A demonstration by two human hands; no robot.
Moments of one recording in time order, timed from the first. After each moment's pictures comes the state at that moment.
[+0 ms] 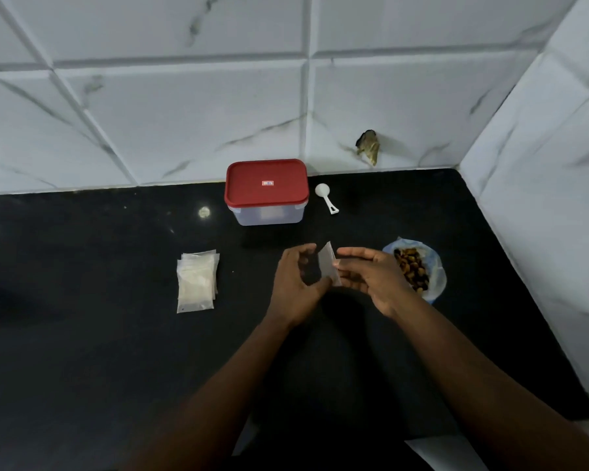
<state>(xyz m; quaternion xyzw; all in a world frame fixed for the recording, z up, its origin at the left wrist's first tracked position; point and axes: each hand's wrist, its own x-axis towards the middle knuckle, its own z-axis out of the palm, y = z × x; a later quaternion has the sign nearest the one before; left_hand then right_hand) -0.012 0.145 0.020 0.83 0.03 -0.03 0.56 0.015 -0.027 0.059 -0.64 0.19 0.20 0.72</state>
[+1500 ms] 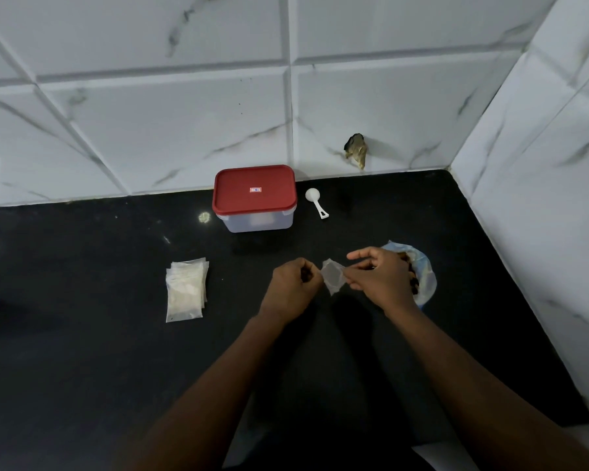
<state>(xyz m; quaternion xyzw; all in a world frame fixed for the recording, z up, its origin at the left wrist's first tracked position) 0.010 0.128 0.031 0.85 0.05 -0.15 0.51 0.020 -0.057 0.045 -0.83 0.13 0.09 0.54</state>
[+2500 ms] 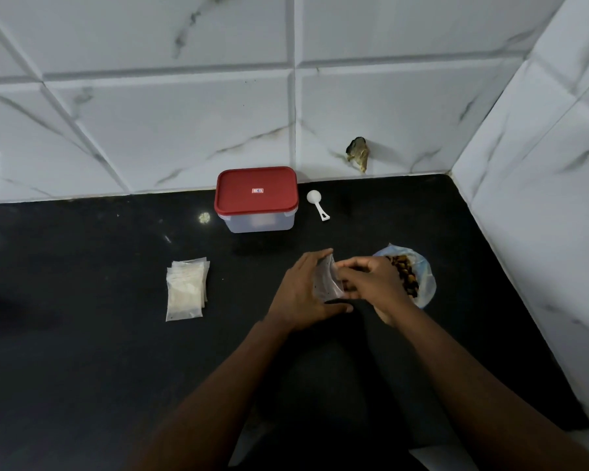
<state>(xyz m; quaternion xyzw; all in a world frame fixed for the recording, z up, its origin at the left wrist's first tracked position) 0.002 0.121 0.021 0.87 -0.10 -0.07 0.48 0.015 -0.050 0.057 -0.74 0.12 0.18 0.64</state>
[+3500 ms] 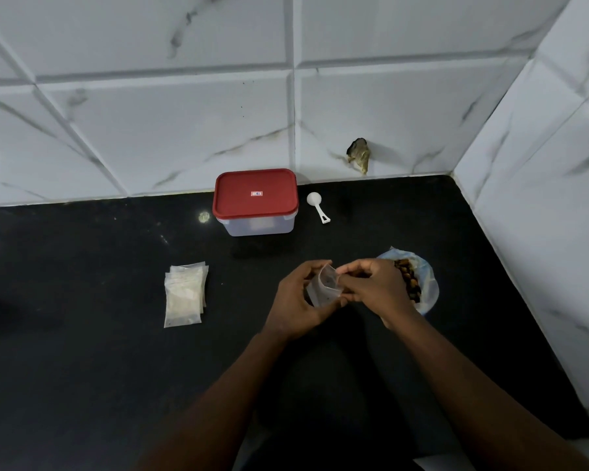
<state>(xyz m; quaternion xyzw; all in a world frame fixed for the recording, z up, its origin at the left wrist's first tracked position) -0.002 0.123 0.011 0.82 -0.09 -0.03 0.56 0.017 -0.047 0.058 -0.77 0.13 0.15 0.61</state>
